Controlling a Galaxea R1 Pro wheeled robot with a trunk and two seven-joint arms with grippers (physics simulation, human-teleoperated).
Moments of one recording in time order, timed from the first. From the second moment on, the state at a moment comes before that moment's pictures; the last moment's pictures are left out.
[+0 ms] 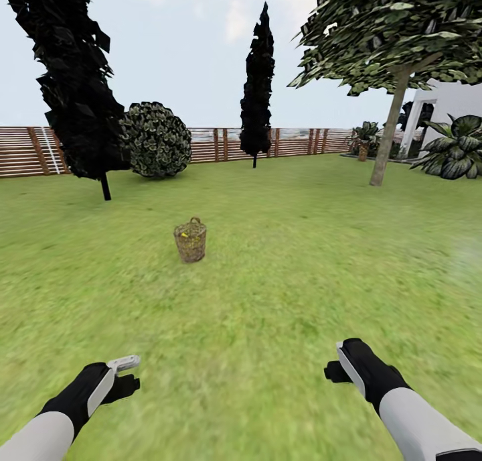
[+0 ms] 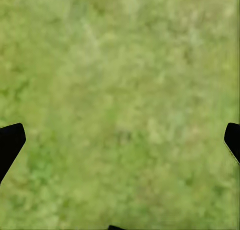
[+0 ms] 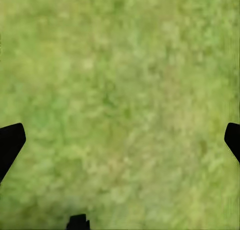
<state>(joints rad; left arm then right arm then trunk) -0.62 0.19 0.01 -0.45 0.27 0.61 0.09 -0.69 -0.11 0.15 -0.52 -0.12 0.80 -0.13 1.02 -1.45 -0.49</state>
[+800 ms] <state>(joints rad) -0.62 0.19 0.01 -0.45 0.27 0.61 0.09 -0.69 -0.11 0.15 -0.52 -0.12 0.80 -0.13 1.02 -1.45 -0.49</state>
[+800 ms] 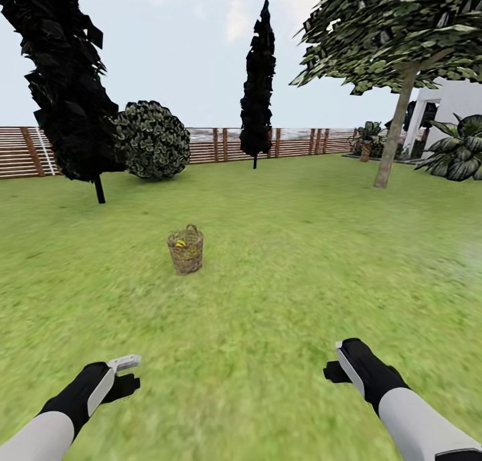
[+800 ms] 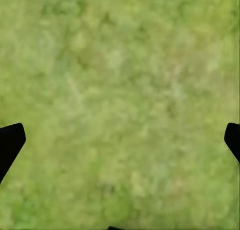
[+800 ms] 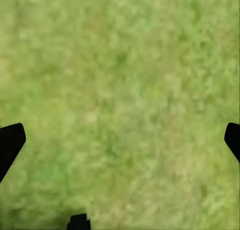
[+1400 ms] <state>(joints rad) -0.62 0.18 0.01 -0.45 0.27 0.61 0.09 -0.69 -0.09 0.15 -0.51 -0.11 0.76 -0.13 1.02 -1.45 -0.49</state>
